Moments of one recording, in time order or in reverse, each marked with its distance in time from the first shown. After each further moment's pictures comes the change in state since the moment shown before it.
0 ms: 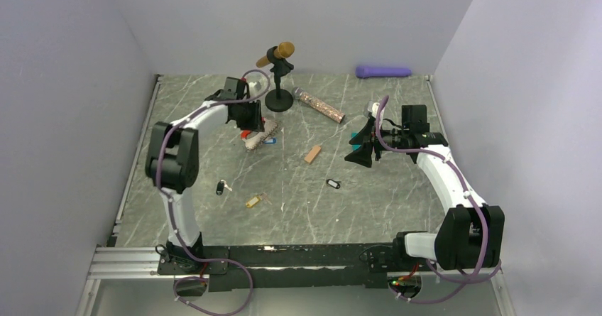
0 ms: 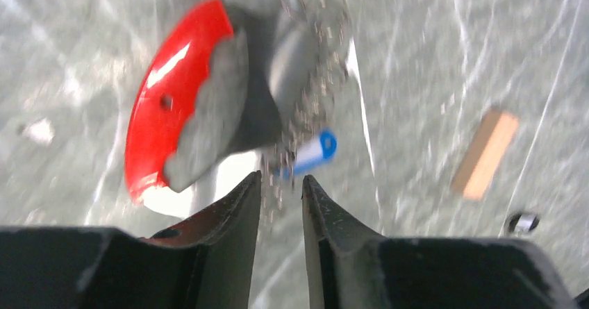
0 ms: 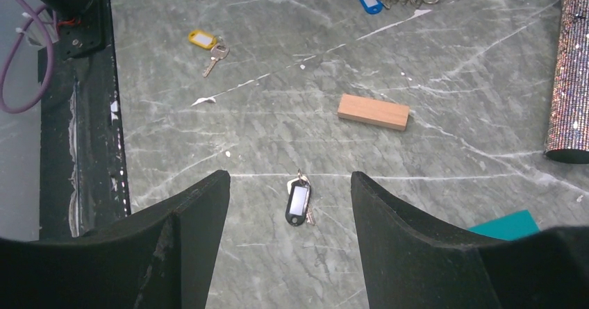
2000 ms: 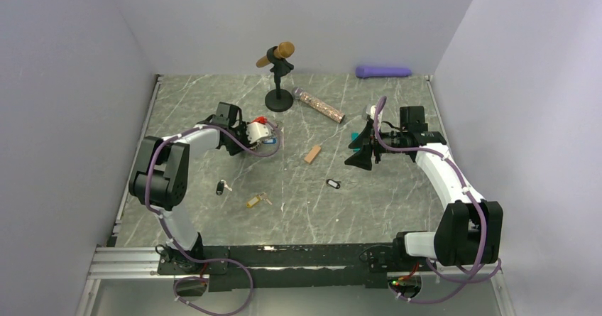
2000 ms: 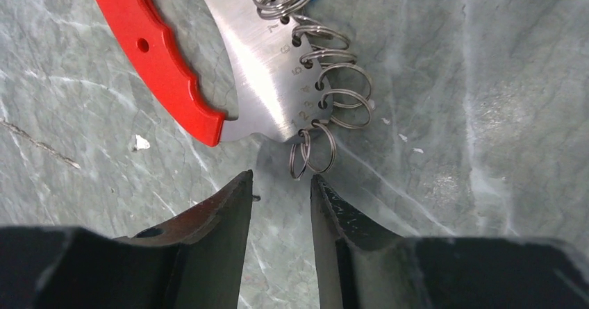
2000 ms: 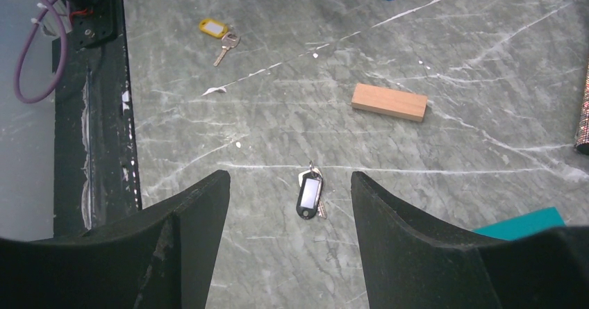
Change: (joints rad) left arm 0.011 -0.246 -0.441 0.129 -0.082 1.220; right arm 0.000 0.026 0.000 -0.064 -0.012 -0.053
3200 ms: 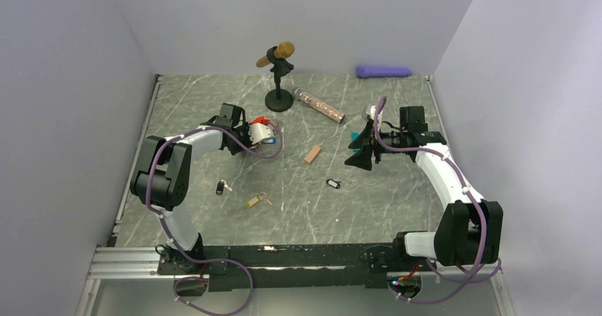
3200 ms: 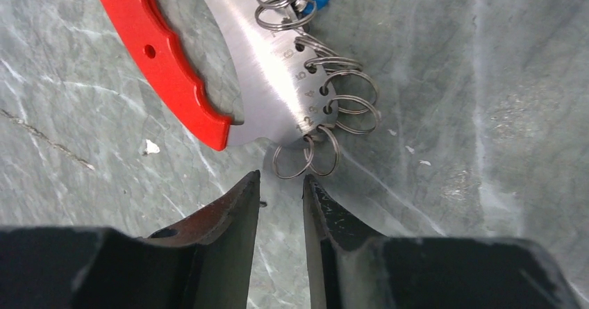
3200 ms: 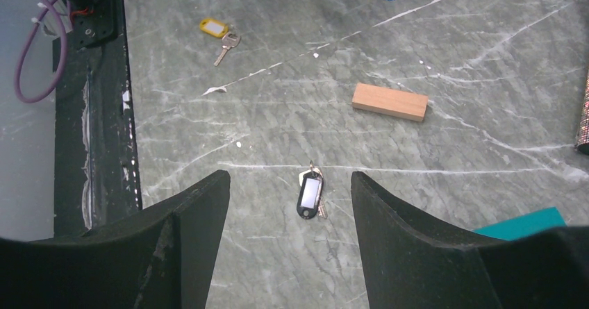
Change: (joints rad) left arm -0.028 0.003 -0.009 0.031 -0.045 0.001; right arm 0.000 0.000 0.000 -0.003 0.000 -0.003
